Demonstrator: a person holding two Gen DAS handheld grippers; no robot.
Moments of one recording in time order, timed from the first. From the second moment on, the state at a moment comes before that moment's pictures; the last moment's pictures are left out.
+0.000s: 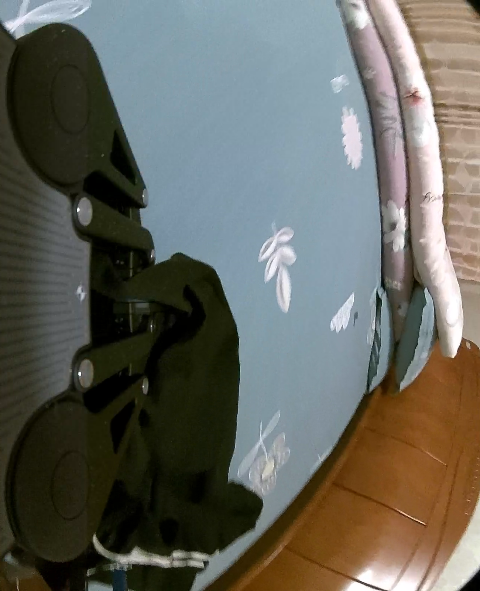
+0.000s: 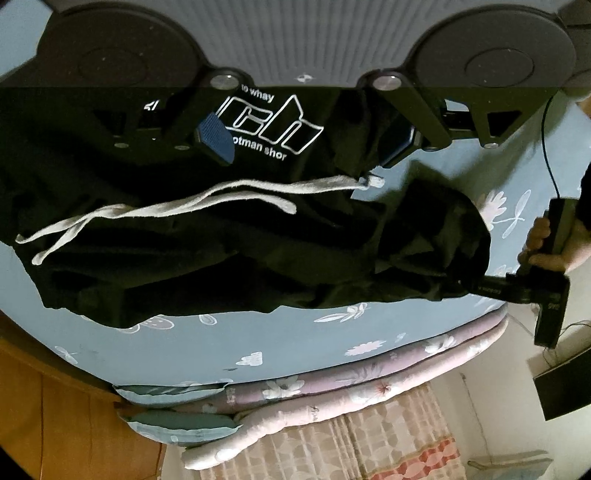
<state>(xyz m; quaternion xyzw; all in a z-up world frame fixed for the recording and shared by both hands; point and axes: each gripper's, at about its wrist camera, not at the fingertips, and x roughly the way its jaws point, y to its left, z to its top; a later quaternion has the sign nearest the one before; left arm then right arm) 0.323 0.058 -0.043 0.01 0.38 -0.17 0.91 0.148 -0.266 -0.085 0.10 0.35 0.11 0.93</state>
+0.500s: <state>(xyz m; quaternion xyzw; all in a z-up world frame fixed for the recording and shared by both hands) 0.417 0.087 -0.023 0.07 0.38 -0.06 0.92 0.166 -0.291 -0.084 0.15 0.33 0.10 0.93</state>
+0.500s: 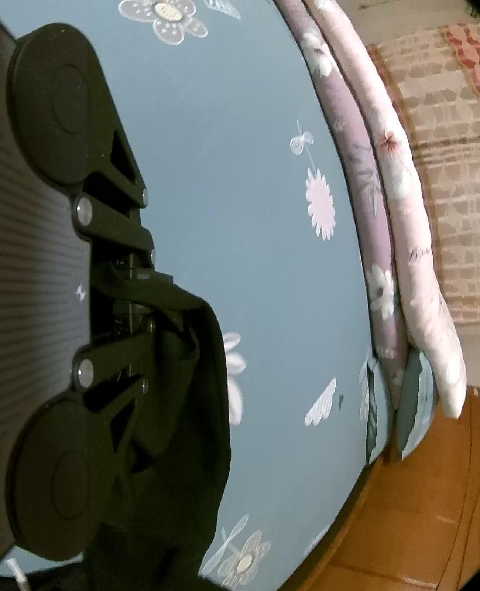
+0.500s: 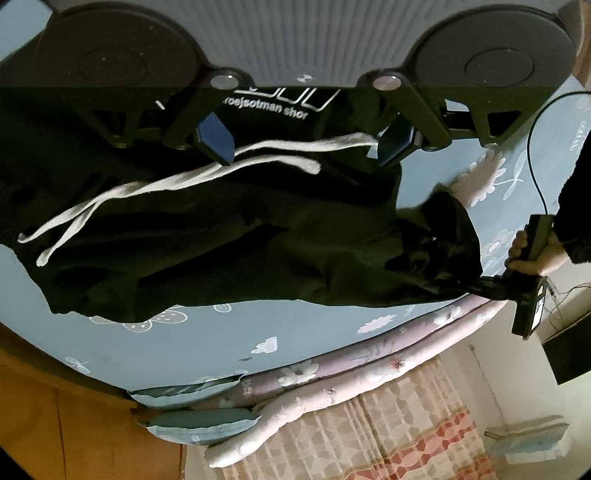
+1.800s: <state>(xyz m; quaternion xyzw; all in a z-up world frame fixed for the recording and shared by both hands) 0.487 0.116 0.006 0.01 0.35 -0.02 0.94 0.196 -0.287 -0.094 0.17 0.33 0.09 0.92</state>
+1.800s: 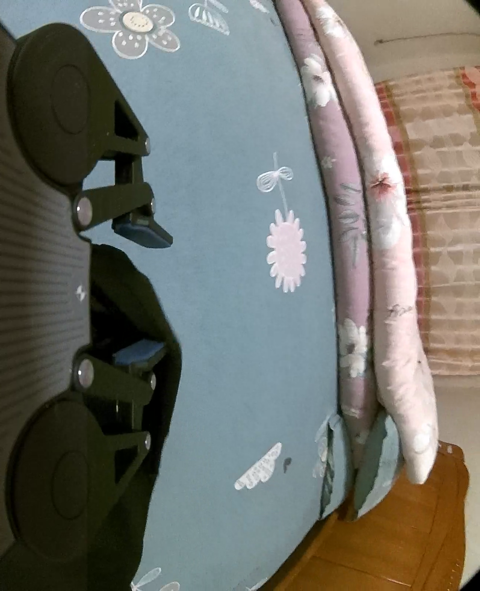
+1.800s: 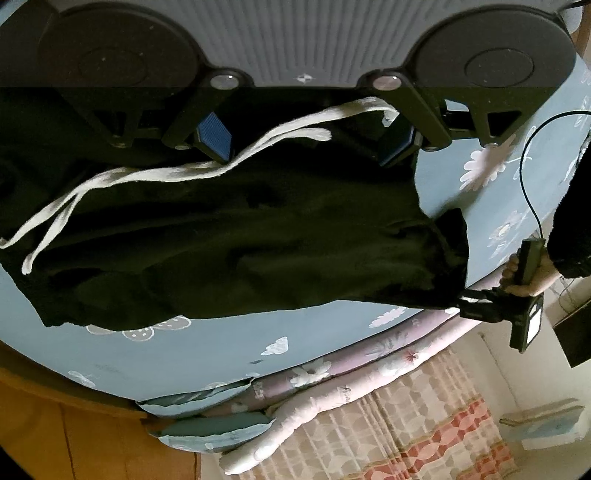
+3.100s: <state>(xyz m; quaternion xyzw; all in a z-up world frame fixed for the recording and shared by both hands) 0.325 0.090 -0.071 0.01 0.38 -0.06 0.92 0.111 -0.229 -0.019 0.11 0.30 0.10 0.94</state>
